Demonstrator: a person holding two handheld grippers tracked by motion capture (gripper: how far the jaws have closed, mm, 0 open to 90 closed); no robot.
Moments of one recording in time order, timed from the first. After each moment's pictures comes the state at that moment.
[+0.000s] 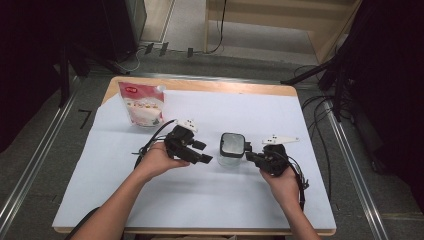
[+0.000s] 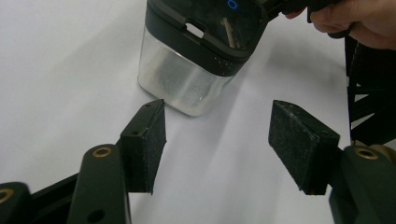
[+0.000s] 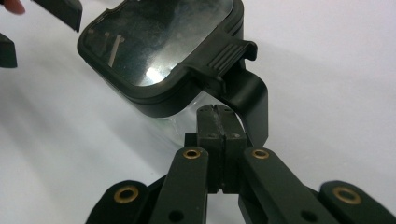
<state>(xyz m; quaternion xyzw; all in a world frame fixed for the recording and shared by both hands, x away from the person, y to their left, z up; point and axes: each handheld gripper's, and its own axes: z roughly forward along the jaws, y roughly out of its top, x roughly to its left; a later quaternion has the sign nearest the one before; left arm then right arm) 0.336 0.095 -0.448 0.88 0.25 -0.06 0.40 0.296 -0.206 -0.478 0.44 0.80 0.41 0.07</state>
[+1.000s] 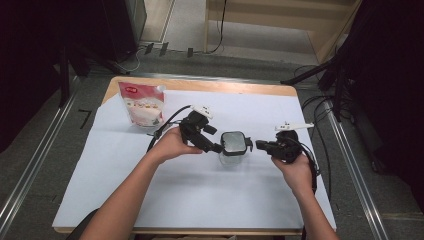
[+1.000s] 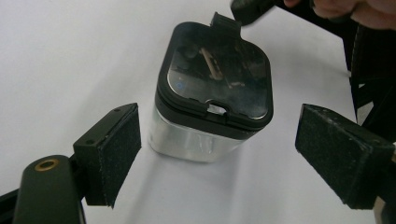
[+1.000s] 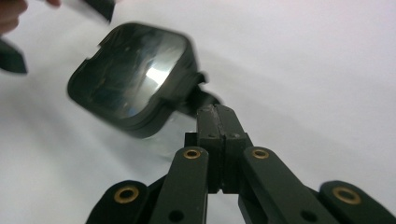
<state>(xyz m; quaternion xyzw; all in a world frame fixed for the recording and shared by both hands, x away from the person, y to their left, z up) 0.372 0.063 -0.437 0.89 0.19 -0.06 0.40 0.323 -0.239 -0.454 0.44 0.79 0.42 0.07</state>
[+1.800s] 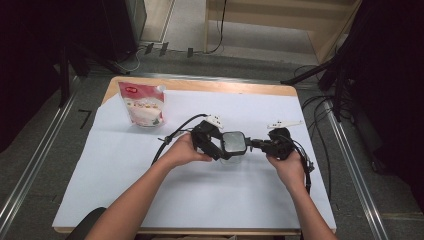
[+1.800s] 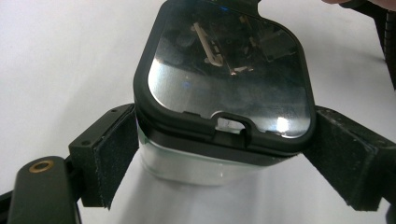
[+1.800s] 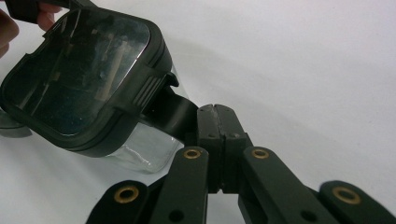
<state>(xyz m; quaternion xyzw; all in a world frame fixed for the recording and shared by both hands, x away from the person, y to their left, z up) 0.371 0.034 -0.469 0.90 0.18 -0.04 0.40 0.340 -0.224 -0.471 0.45 0.80 0.39 0.07</state>
